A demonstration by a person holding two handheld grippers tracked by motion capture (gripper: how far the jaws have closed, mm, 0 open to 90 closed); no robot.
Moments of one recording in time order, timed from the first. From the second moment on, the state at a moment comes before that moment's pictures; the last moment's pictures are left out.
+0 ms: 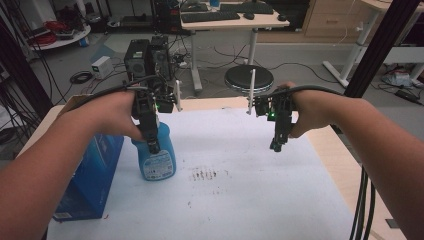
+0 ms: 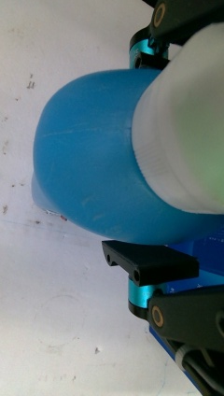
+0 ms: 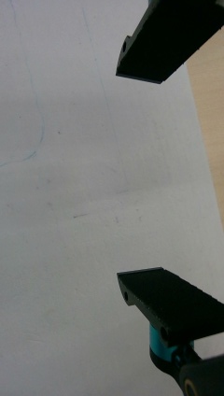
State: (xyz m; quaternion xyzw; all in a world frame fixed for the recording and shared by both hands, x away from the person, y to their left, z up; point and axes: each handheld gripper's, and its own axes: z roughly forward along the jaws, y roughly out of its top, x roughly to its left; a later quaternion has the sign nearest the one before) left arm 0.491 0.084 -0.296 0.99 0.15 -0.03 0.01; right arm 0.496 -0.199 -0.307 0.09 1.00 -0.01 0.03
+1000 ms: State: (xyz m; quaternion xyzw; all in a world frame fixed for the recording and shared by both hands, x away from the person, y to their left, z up) left arm 0.475 0.092 -0.274 0.98 0.19 -0.04 0.02; right arm 0.493 -0.195 -0.309 0.08 1.00 -0.01 0.04
